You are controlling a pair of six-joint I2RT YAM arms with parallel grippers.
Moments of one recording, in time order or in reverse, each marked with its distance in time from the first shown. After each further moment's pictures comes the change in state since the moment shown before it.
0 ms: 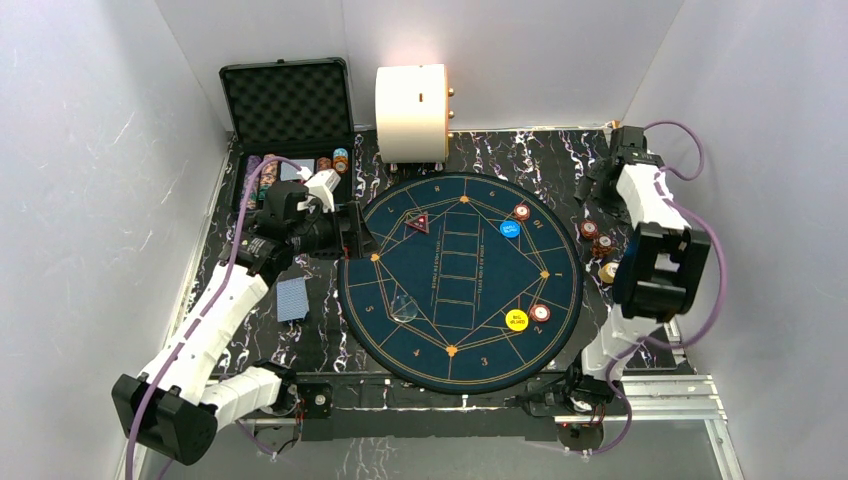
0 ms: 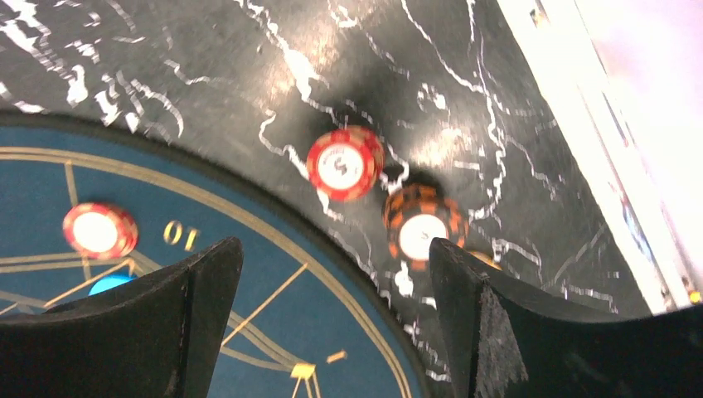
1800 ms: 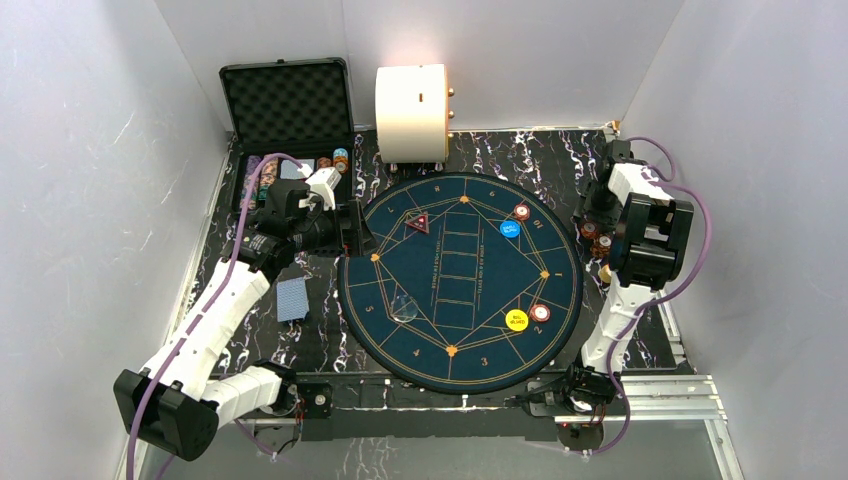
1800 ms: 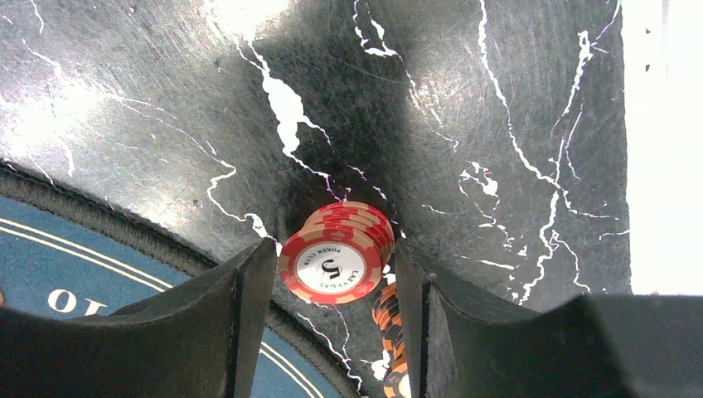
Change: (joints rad) left arm 0.000 0.027 0.015 0.000 -0.037 0.033; right arm -0.046 0.339 0.111 0.032 -0.082 -0.221
